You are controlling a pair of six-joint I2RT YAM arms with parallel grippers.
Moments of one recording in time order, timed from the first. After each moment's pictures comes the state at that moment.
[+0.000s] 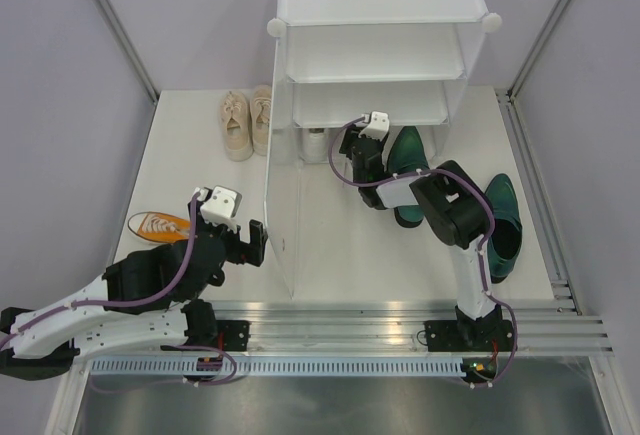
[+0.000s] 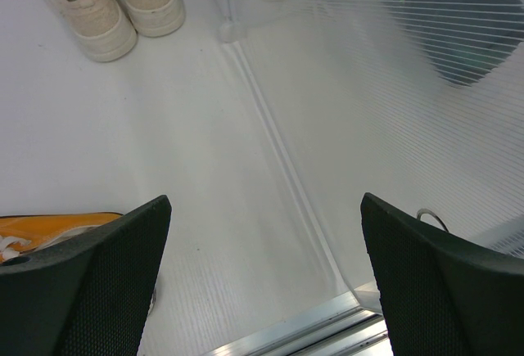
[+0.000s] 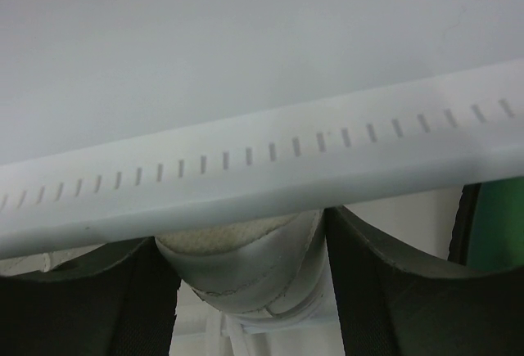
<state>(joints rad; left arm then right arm) -1.24 0.59 0.91 -0.83 -0.80 -0.42 0.57 2.15 1.17 0.84 0.62 0.28</state>
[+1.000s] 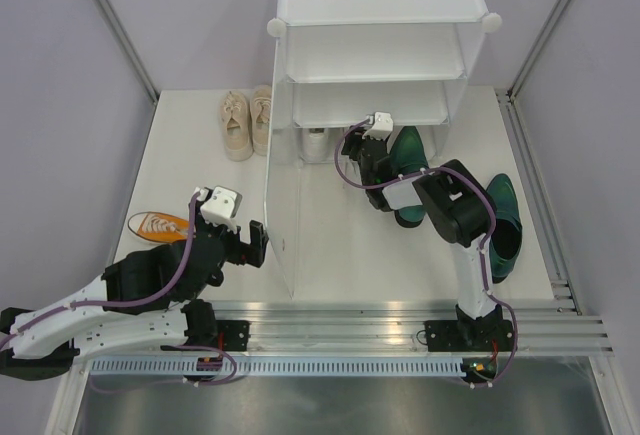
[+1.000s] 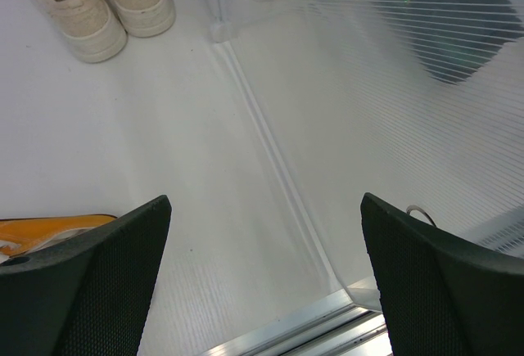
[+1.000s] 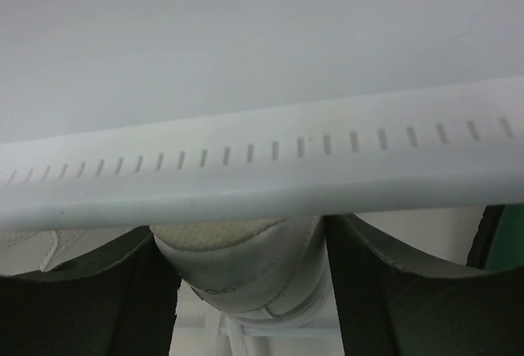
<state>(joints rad) -1.24 0.59 0.91 -0.82 -0.78 -0.42 0.54 2.15 1.11 0.95 0.46 0.27</state>
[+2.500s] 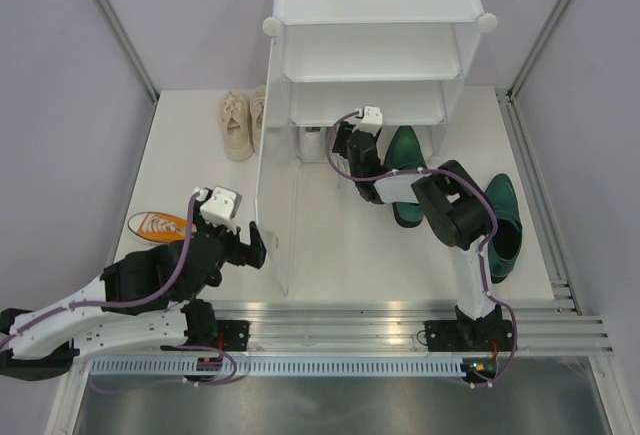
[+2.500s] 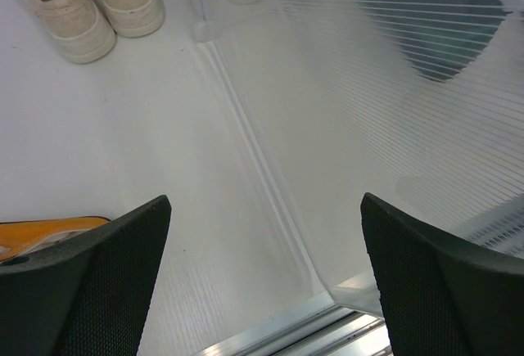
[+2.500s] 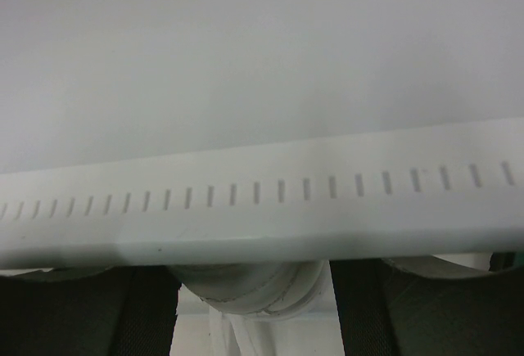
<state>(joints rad) -1.24 0.58 0.91 -0.81 -0.75 -0.42 0.59 2.13 1.23 0.71 0.51 0.33</state>
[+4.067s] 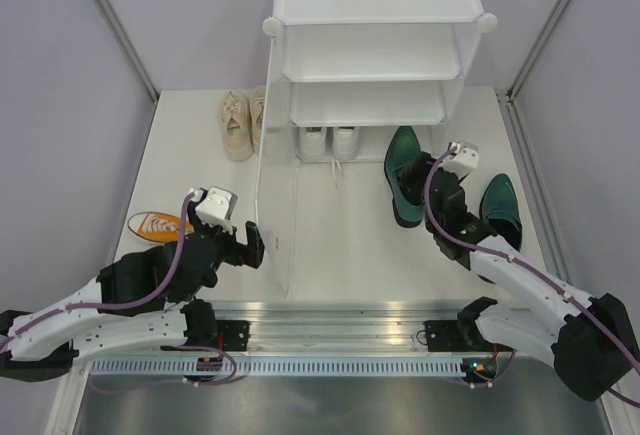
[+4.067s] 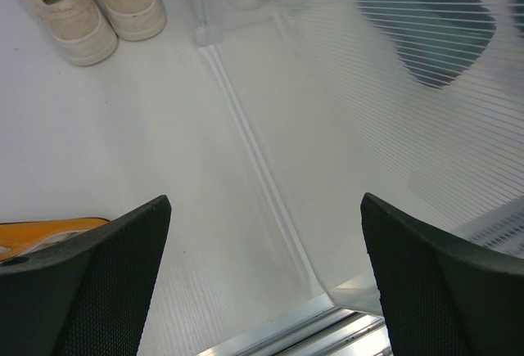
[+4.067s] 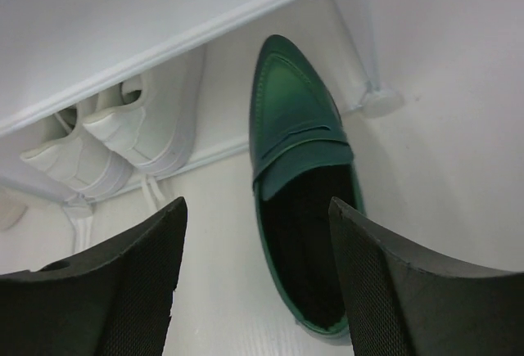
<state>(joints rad) -1.24 0.56 0.91 -0.81 -0.76 -0.42 0.56 1.06 0.62 0.18 0.61 0.54</state>
